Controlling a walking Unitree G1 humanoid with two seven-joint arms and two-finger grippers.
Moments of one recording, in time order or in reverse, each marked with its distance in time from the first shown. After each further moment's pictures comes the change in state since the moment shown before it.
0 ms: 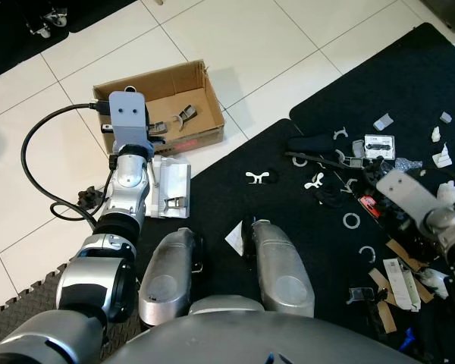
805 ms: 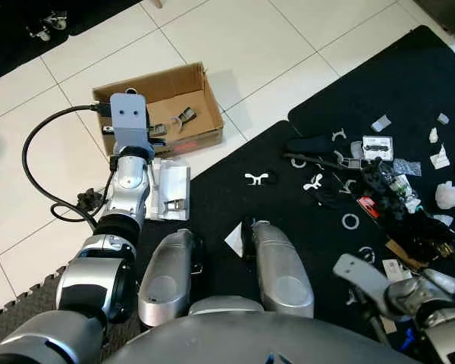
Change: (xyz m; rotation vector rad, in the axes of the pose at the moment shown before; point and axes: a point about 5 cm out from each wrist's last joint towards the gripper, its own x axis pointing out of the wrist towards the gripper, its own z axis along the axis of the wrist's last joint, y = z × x) left arm -0.001 0.000 -0.003 0.002 0.012 0.001; right arm 0.000 0.145 -0.033 -0.052 0.044 0.663
